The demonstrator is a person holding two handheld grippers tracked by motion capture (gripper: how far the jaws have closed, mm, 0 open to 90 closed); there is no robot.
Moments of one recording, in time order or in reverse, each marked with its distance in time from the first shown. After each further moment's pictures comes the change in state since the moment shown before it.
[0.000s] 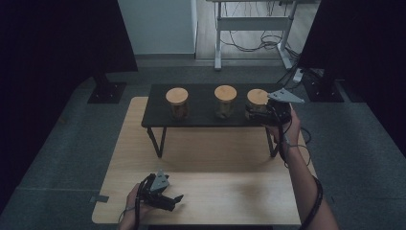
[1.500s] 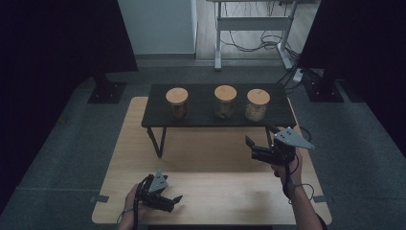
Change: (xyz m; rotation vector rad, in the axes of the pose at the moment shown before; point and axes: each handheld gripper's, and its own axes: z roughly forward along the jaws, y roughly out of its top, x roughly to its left) left arm -0.001 -0.001 -0.007 -0.012 0.013 0.004; right arm 0.036 -0.076 -0.066 -0.101 0.106 0.034
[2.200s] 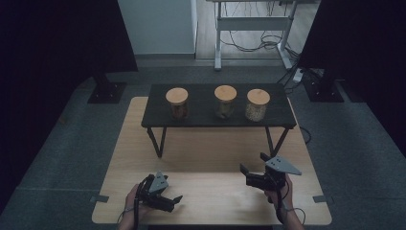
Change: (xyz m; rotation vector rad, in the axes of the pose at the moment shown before) left arm 0.000 -0.001 0.002 0.008 -0.002 0.000; right arm 0.018 -0.097 0.000 0.140 0.043 0.083
